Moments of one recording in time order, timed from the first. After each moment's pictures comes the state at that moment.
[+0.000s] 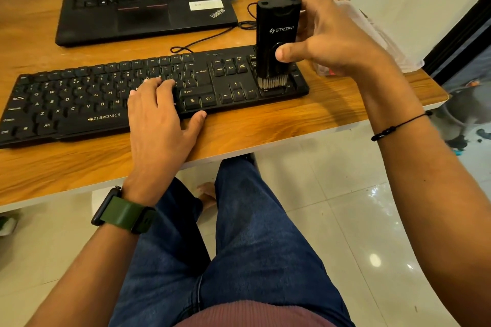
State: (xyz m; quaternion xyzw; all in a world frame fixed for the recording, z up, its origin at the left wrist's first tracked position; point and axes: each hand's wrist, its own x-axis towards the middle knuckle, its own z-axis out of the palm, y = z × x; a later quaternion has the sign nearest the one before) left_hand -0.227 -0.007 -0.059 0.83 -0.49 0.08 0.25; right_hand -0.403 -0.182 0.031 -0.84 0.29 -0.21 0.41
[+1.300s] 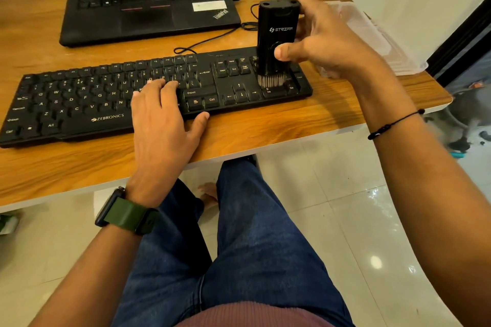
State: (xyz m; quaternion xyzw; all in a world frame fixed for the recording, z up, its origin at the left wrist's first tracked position) left_hand -0.229 -0.007 -0.058 0.83 -0.49 0.08 0.23; right_hand -0.395 -0.194 0.021 -0.81 0.31 -0.22 0.44
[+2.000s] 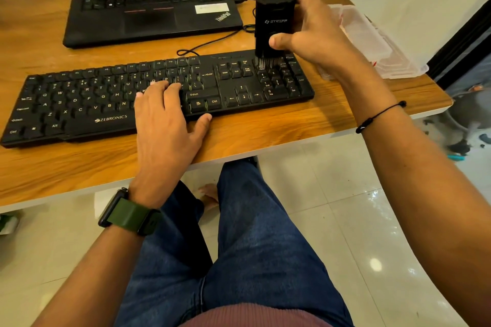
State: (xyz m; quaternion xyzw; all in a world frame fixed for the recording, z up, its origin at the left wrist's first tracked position) left_hand -0.229 -0.007 -0.056 0.83 -0.49 0.08 0.24; right_hand -0.376 -0.198 0.020 -0.83 0.33 -0.27 0.35
